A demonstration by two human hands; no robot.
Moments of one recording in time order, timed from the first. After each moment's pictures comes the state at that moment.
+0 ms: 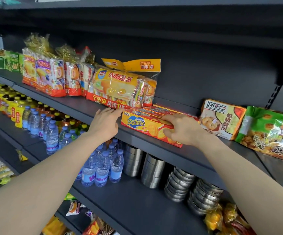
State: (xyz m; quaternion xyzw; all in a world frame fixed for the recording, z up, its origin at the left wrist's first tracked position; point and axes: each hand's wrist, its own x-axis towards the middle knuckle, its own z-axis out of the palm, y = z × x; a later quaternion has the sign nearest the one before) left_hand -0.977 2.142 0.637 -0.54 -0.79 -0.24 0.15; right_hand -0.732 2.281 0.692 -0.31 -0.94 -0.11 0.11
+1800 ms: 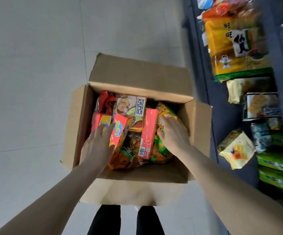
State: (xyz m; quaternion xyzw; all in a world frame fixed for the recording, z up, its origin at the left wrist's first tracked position) left_hand -0.851 1.599 -0.129 -0.02 -0.96 -0.14 -0.25; right_hand -0.884 1.858 -0.143 0.01 -0.96 0.10 -0.26
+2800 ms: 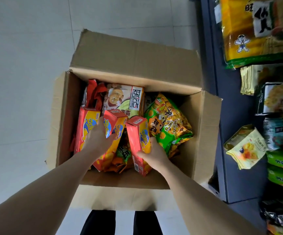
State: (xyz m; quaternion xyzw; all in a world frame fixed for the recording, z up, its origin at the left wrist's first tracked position) left_hand -0.880 1.621 -0.233 0.15 -0.88 -0.27 -0.35; right_hand -0.828 1.831 -0.231 -0.23 -0.79 0.37 -0.44
